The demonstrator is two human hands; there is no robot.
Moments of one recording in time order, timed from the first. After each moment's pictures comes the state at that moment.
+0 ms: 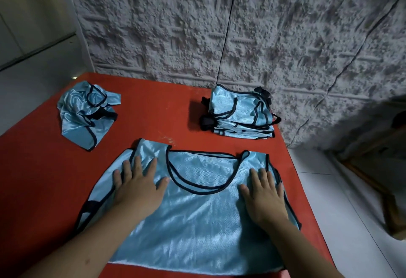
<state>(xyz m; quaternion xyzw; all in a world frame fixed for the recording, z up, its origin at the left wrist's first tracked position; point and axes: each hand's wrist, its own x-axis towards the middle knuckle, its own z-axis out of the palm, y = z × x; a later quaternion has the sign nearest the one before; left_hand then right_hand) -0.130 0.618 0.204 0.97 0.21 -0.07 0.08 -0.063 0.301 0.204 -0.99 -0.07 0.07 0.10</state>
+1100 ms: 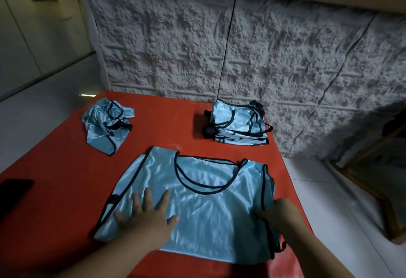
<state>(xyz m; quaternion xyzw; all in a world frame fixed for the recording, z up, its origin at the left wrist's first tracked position) -0.221 0.577 0.233 0.95 0.21 -0.22 0.06 -0.113 0.267 0.263 -0.95 0.13 0.17 0.22</state>
